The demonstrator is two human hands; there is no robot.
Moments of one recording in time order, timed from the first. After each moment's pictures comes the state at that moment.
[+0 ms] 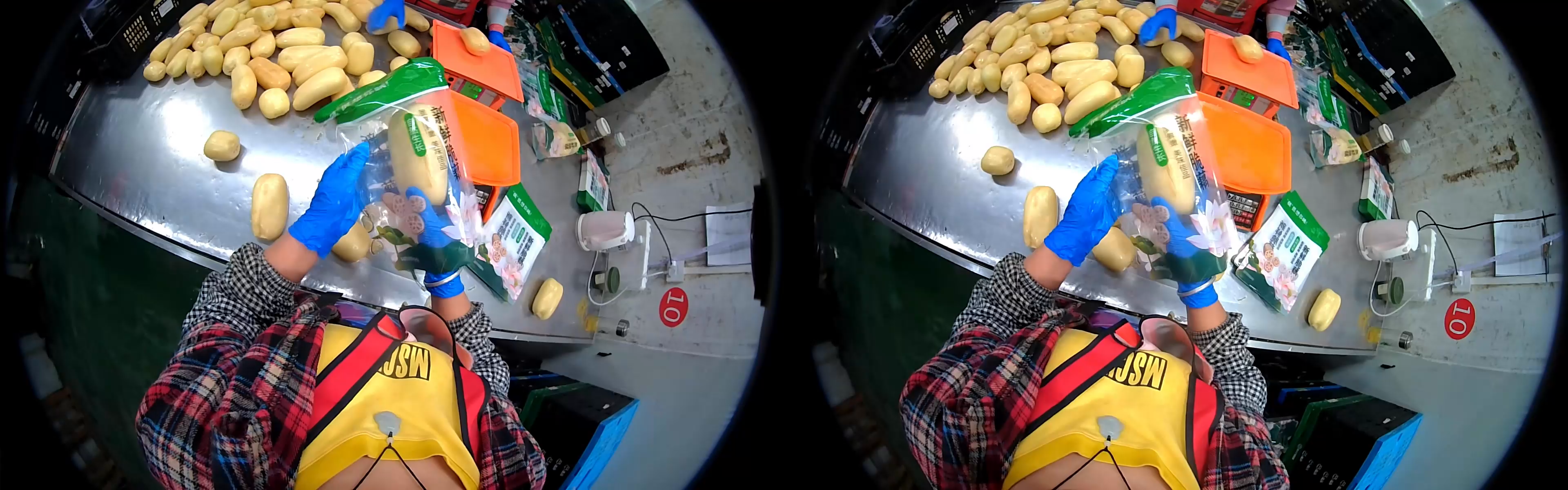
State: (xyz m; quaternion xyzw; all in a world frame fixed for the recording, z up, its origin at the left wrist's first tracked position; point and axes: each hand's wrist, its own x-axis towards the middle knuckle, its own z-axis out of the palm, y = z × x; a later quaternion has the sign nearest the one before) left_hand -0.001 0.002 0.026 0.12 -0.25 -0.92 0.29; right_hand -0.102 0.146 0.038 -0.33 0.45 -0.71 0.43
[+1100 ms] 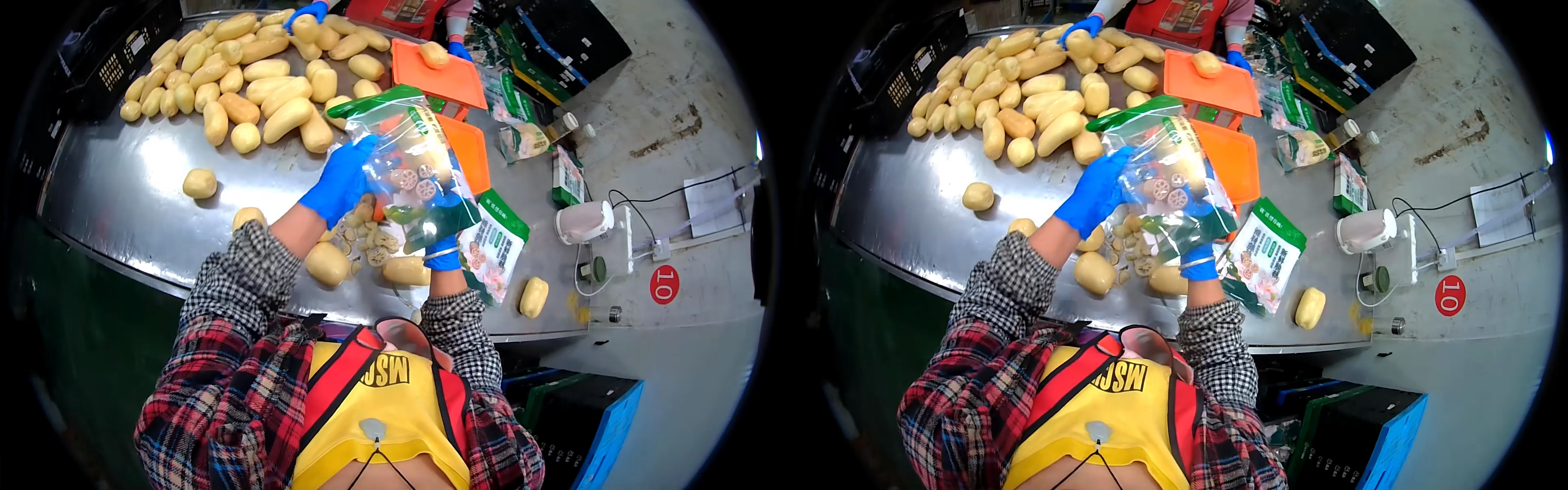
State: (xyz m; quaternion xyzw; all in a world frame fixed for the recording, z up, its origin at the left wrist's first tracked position) left_hand -0.064 -0.022 0.059 0.13 -0.33 -0.91 0.20; right_hand -0.185 0.132 0.036 -0.39 0.74 -0.55 -0.01
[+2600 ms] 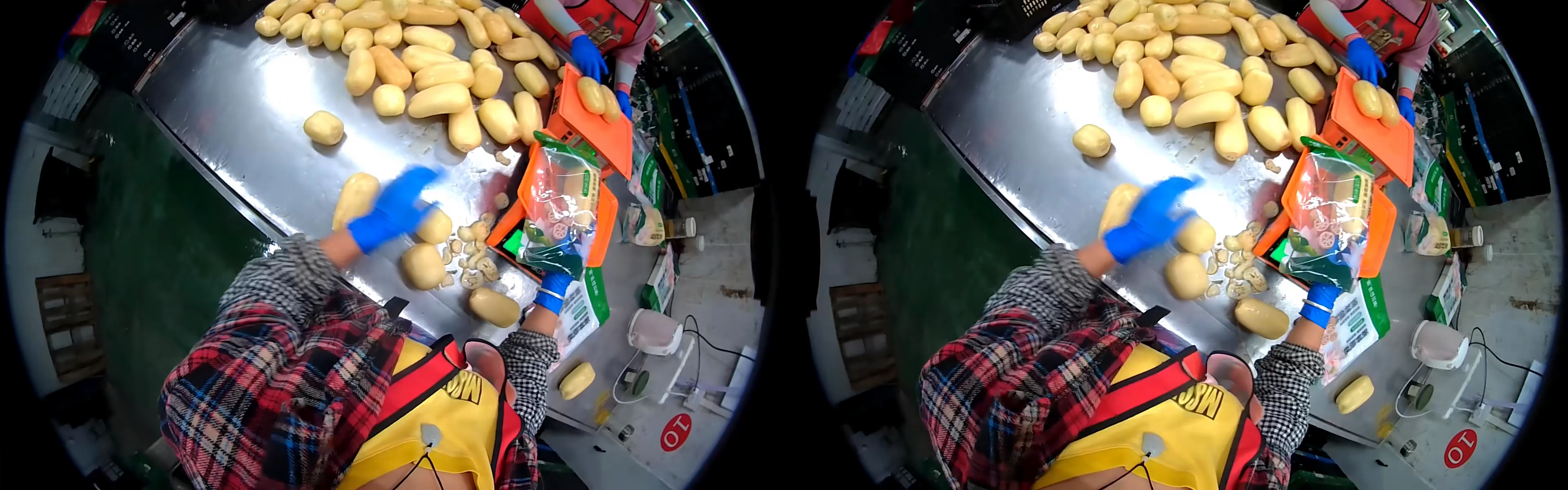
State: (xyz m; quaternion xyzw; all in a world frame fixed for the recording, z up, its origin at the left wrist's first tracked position) left_hand 0.053 -0.038 -0.031 0.27 -0.83 -0.32 0.37; right_hand -0.306 0.136 -0.051 -0.38 0.78 -0.48 0.05
